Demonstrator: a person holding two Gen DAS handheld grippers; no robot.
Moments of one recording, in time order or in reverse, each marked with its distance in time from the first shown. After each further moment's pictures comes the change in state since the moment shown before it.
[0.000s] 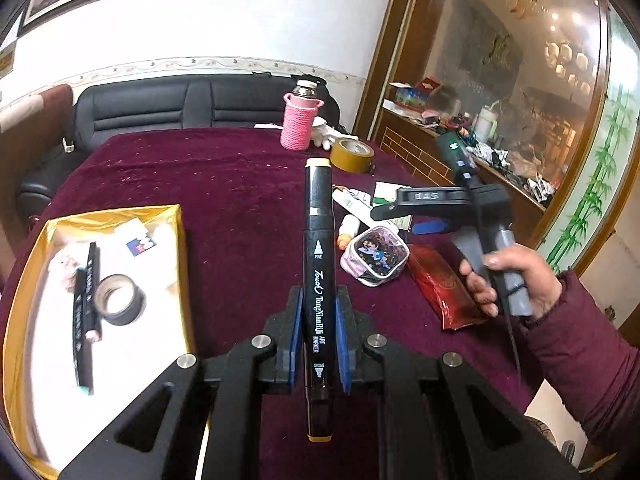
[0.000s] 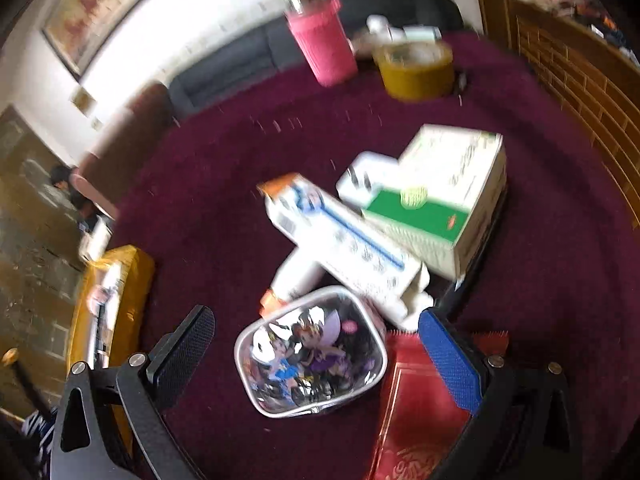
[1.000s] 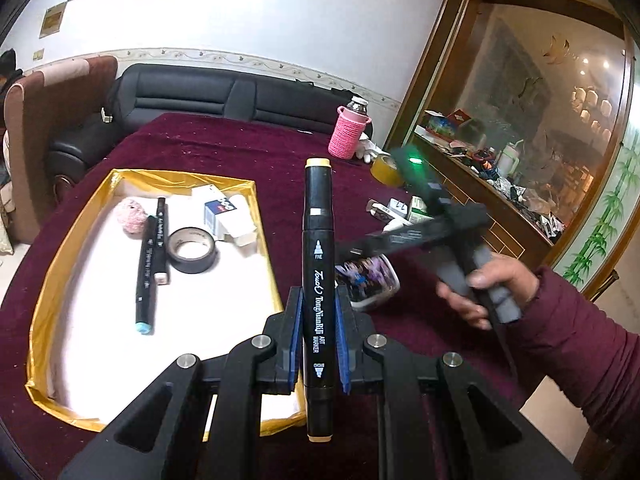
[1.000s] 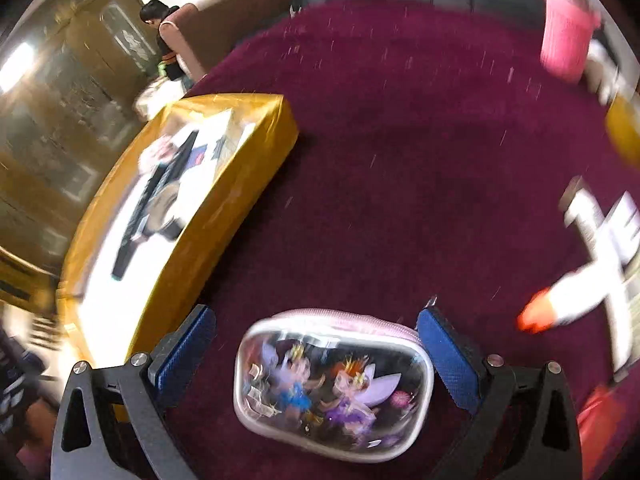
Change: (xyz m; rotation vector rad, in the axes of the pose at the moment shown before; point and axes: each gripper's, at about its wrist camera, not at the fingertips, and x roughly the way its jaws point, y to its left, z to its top) left arm -0.059 0.057 -0.042 -0.145 -0.053 0.047; right arm 0.059 0.148 -0.050 -0.469 0.281 0.270
